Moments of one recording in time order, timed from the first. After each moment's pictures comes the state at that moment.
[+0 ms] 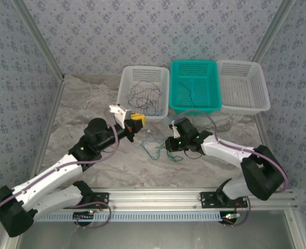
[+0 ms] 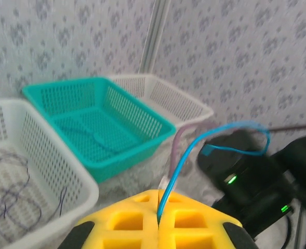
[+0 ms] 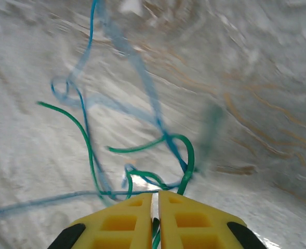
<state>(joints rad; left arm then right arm) -0.79 0.90 0.72 0.17 0.15 -0.28 0.67 1.41 0.73 -0.29 -0.22 0.51</state>
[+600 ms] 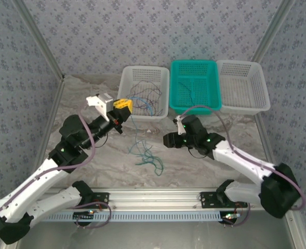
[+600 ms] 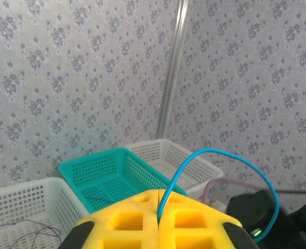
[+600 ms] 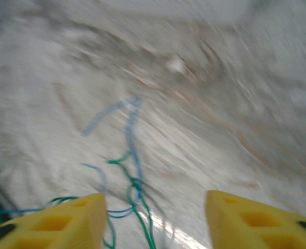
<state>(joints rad) -0.79 0.82 0.92 0.04 0.05 -0.20 0.68 1.15 0.73 -0.28 -0.24 0.47</state>
